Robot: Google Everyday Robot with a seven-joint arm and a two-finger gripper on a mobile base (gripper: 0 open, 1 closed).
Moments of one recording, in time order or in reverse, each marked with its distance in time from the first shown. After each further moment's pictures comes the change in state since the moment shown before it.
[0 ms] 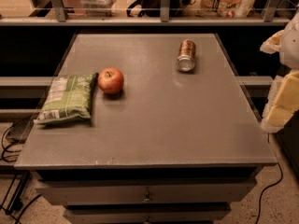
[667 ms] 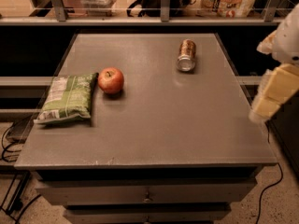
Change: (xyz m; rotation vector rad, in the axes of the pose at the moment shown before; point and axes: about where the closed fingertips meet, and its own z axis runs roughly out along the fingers) arm -0.005 -0.015 0.013 -0.027 -0.034 0.085
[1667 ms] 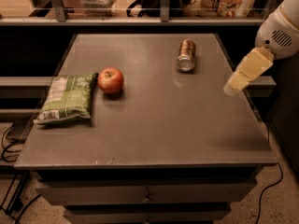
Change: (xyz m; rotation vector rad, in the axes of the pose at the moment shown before) arm -0.014 -0.061 0.040 -0.046 -0.080 0.328
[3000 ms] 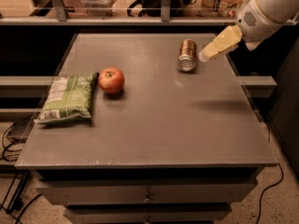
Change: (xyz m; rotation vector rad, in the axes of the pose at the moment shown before) arm -0.052 -0.073 0.037 0.015 -0.091 0.406
